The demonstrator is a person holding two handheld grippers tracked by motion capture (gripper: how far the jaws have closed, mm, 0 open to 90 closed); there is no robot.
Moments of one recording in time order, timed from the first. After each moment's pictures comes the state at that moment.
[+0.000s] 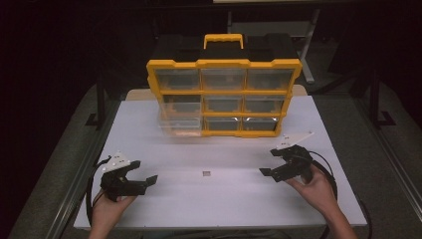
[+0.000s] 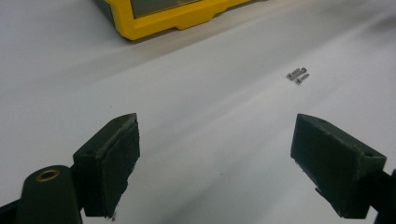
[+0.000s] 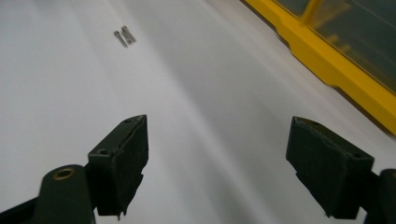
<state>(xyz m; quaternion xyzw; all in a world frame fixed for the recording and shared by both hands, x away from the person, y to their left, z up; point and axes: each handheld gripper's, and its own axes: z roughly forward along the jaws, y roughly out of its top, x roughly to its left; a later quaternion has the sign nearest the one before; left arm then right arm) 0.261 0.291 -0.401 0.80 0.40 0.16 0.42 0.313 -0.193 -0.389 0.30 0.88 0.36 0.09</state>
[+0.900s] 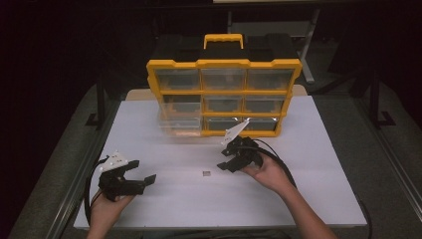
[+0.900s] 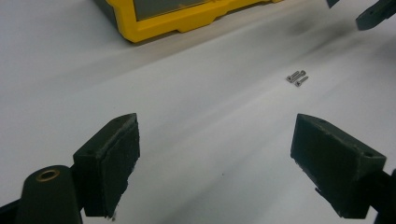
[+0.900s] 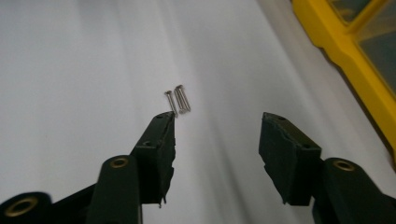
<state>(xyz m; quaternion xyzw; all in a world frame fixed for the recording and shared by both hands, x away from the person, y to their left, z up) 0.262 0.295 -0.400 0.80 0.40 0.16 0.42 0.354 -0.069 -0.393 0.16 0.93 0.33 0.05</state>
